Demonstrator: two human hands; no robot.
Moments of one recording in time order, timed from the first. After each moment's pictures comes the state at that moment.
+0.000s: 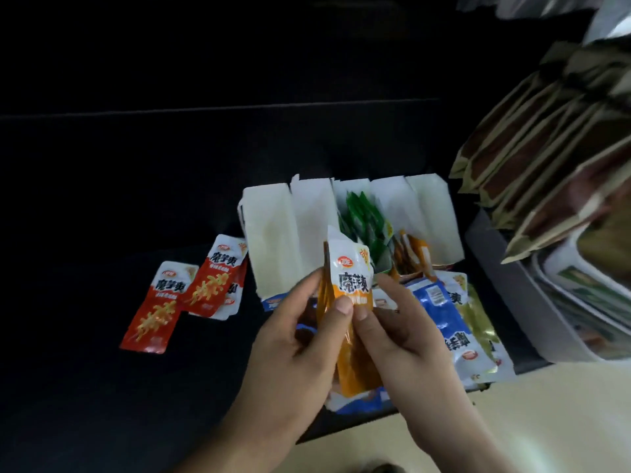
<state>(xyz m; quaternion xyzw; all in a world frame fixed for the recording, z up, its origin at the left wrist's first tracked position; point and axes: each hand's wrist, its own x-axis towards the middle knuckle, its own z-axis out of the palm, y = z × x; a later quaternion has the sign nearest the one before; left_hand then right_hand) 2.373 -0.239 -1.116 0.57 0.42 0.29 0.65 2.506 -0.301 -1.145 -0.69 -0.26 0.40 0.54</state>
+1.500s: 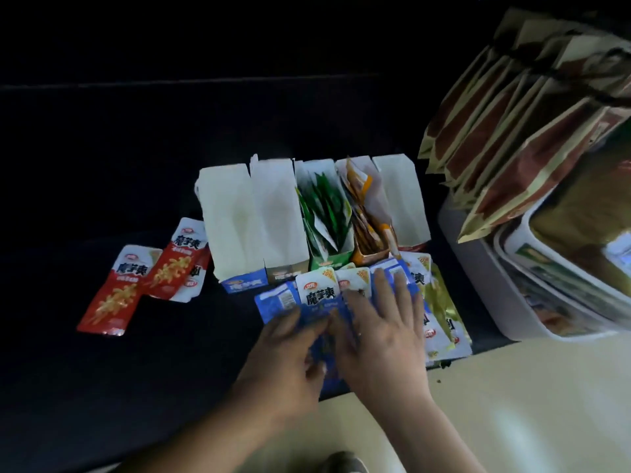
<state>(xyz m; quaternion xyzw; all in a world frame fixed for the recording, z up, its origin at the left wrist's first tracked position) 2.408 -0.258 -1.208 0.83 0.42 -0.02 0.36 2.553 -0.328 -1.213 -0.85 -0.50 0.02 0.17</state>
